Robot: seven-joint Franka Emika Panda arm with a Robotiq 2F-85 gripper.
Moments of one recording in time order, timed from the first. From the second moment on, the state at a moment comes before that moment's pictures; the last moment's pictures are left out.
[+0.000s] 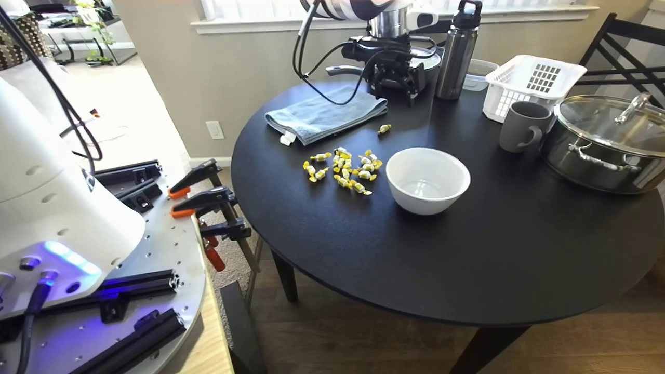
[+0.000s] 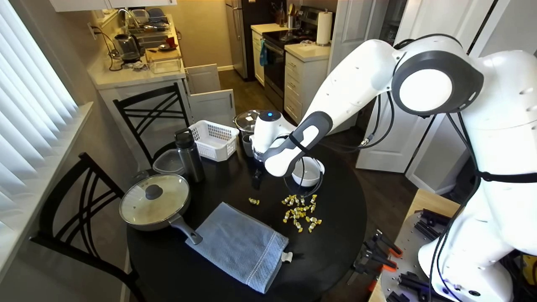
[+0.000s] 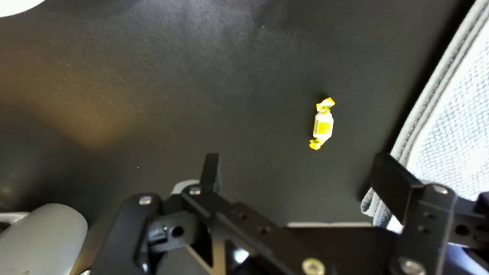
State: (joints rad) arm 0.16 0.62 0.00 -1.94 -0.09 2.74 -0.08
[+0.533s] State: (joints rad) arm 0.13 0.75 0.04 -1.81 -0.08 2.66 -0.08
